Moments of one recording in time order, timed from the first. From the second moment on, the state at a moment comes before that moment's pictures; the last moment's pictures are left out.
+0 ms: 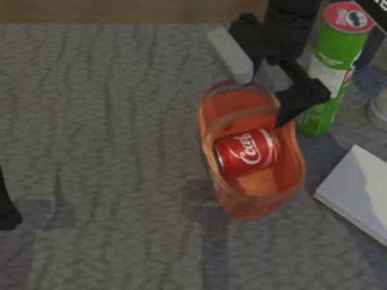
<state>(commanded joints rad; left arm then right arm) 0.02 0.00 0.00 0.00 0.00 0.00 0.48 2.40 2.53 -1.75 -0.17 -1.46</state>
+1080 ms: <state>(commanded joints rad) 0.02 0.00 0.00 0.00 0.00 0.00 0.50 2.34 2.35 -1.62 -0.17 -1.46</state>
